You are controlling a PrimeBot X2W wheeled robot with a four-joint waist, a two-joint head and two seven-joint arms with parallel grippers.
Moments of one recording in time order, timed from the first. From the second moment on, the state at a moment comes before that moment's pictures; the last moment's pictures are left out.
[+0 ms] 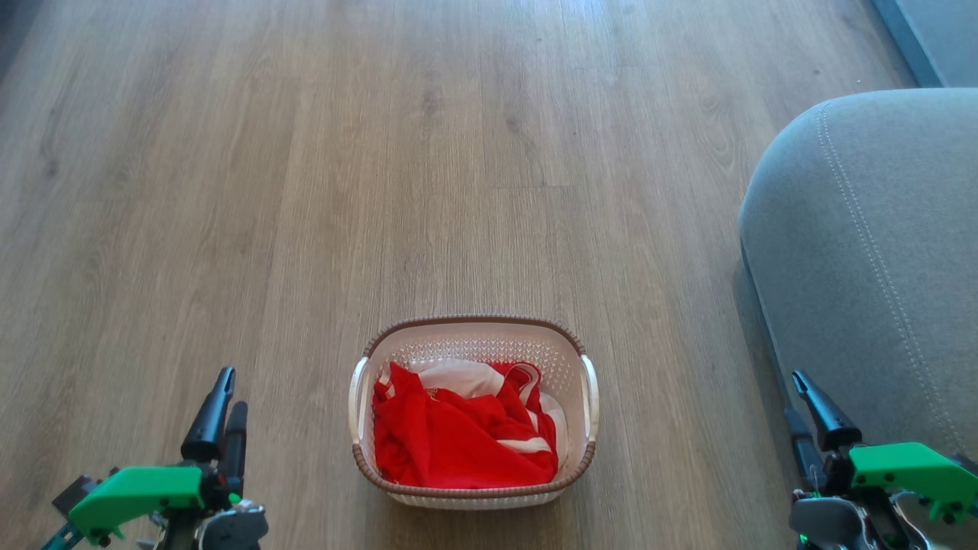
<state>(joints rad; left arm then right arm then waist) 0.00 0.04 0.06 0.33 -1.60 -0.12 0.09 -0.01 -0.04 -0.12 0.31 1.59 0.12 0.09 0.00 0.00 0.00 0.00</state>
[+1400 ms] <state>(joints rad) 0.00 0.05 0.04 0.31 -1.10 -0.11 -0.04 -0.01 -0.14 0.01 0.23 0.98 0.12 -0.04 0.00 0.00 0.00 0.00</state>
